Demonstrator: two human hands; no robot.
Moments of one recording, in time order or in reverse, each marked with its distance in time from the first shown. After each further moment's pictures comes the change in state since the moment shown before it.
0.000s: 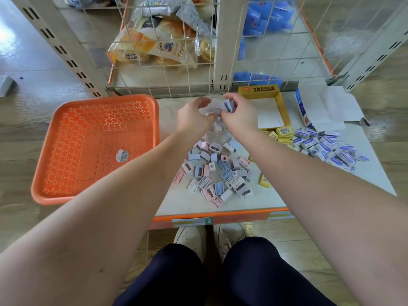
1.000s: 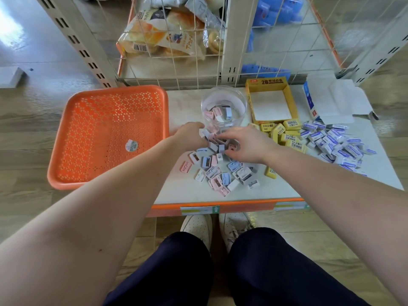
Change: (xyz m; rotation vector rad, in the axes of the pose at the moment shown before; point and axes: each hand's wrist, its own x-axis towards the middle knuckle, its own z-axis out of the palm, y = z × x) left_hand -0.016 -0.051 -0.015 0.506 -0.431 -0.094; right_hand -0.048 0.033 -0.015 -0.547 -0.583 -0.405
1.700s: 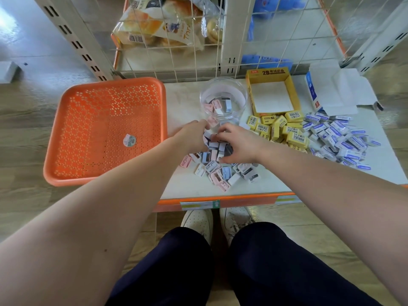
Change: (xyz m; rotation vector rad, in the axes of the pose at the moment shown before) left_hand 0.002 -0.003 0.019 0.175 -0.011 0.116; right_hand 0.005 -0.004 0.019 -0.001 -0.131 -0.052
